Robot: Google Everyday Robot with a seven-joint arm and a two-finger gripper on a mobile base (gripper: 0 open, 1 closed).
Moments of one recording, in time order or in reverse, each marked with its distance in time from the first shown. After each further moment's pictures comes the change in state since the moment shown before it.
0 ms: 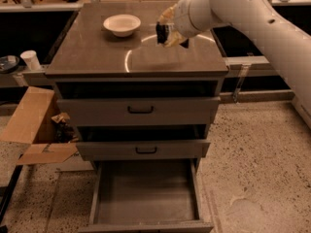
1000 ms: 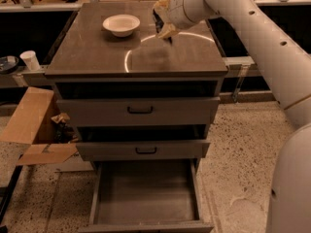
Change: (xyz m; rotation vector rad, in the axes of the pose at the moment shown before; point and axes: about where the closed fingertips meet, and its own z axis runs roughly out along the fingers) arm 0.019 -0.025 0.046 -0.014 -0.055 0.078
